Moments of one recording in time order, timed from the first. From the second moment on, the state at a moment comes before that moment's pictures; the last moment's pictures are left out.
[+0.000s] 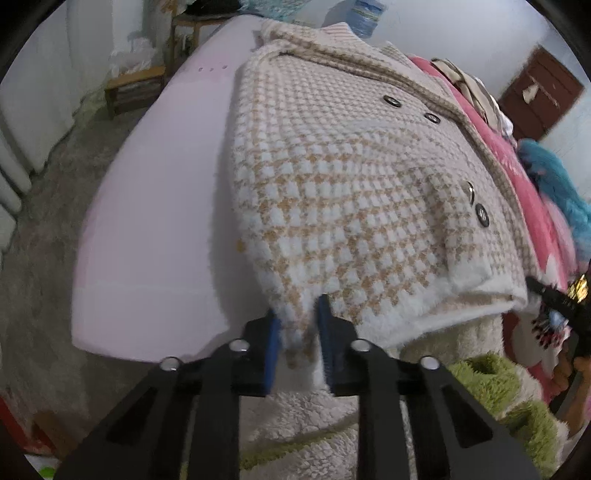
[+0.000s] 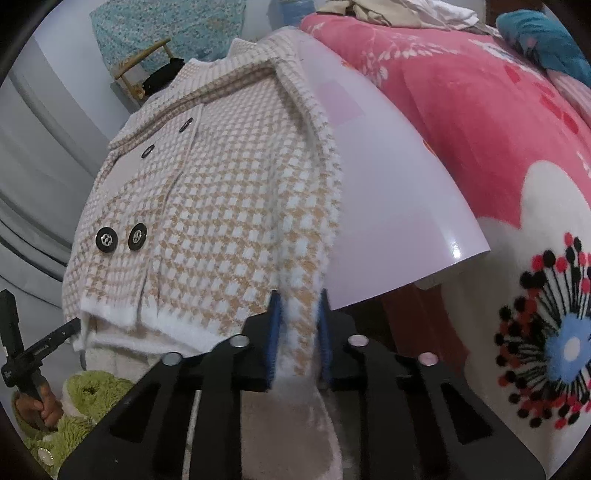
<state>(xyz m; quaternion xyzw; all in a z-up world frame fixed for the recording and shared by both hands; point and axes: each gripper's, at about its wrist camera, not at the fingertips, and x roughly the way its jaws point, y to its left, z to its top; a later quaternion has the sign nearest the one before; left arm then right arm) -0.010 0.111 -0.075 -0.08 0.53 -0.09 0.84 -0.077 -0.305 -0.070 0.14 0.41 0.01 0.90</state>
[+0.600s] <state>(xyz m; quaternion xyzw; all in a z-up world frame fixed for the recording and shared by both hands) 0.017 0.113 0.008 -0.09 0.41 -0.14 0.90 -0.077 -0.298 0.012 0.14 0.30 0.04 0.94</state>
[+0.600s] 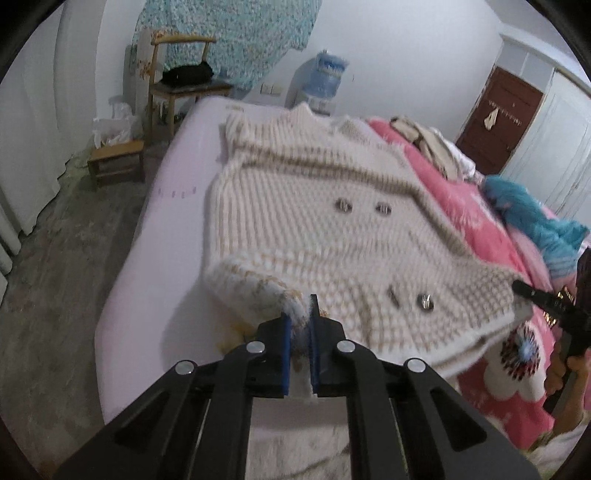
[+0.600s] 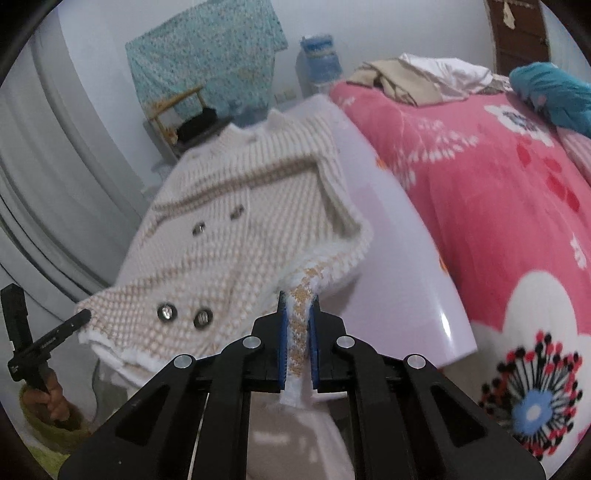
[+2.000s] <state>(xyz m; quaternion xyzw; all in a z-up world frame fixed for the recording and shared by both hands) 0.225 0.126 -0.024 -0.12 0.44 -0.07 0.89 0.150 -0.329 0.014 0.22 0.33 0.07 0.92</state>
